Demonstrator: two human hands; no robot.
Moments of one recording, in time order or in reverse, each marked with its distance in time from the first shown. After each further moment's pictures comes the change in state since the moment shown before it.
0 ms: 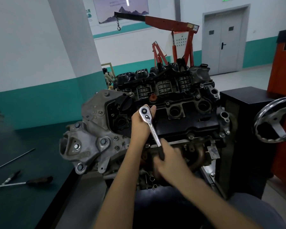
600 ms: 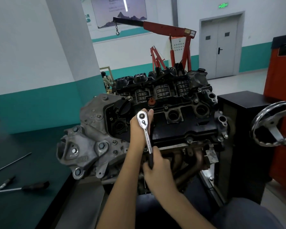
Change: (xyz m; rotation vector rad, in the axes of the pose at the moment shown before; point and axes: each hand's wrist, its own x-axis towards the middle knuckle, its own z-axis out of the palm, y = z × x) left_hand 0.002 0.003 0.003 0.091 0.065 -0.006; right_hand -0.006 -0.006 0.042 0.096 0.132 0.044
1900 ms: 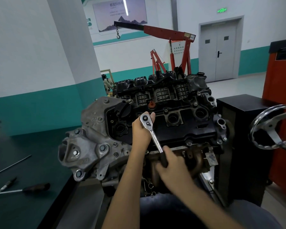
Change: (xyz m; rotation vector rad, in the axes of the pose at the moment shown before) left_hand 0.000 -0.005 0.003 -0.045 -0.023 0.000; right_hand 0.002 0.005 -0.047 -0.052 -0.029 -0.017
